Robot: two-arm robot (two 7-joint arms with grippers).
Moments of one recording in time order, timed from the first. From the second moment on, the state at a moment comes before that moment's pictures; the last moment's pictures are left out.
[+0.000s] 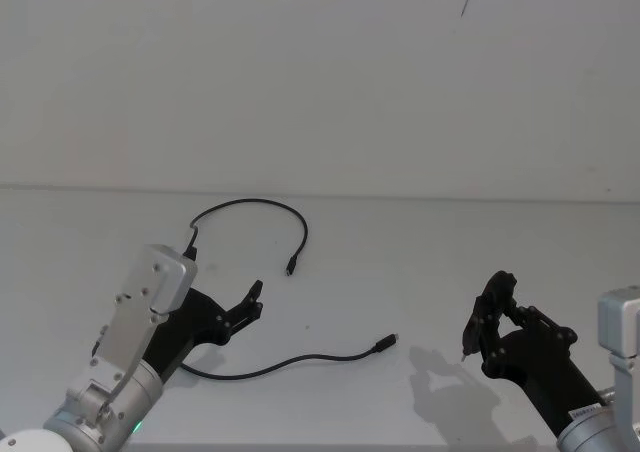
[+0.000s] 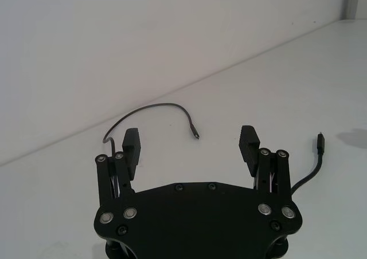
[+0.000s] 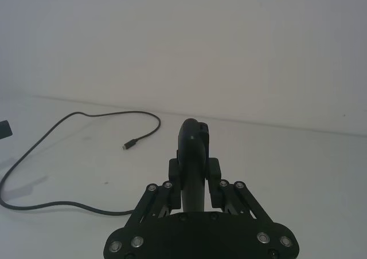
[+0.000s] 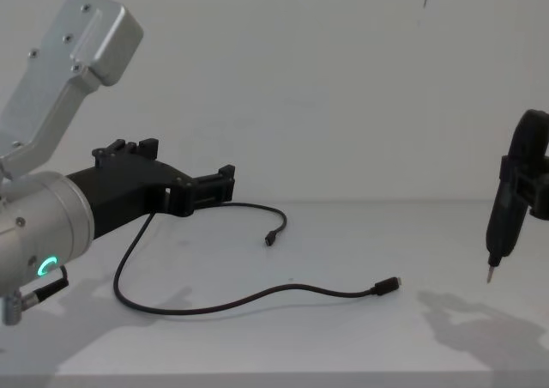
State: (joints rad) left arm -0.24 0.38 0.45 -1.63 -0.20 0.01 -0.01; right arm -0.01 0.34 -0.23 -1.77 0.29 0.03 0.07
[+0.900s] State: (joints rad) left arm -0.24 0.38 0.45 -1.63 -0.20 0.01 -0.01; right arm -0.01 0.34 -0.23 -1.77 0.29 0.03 0.07
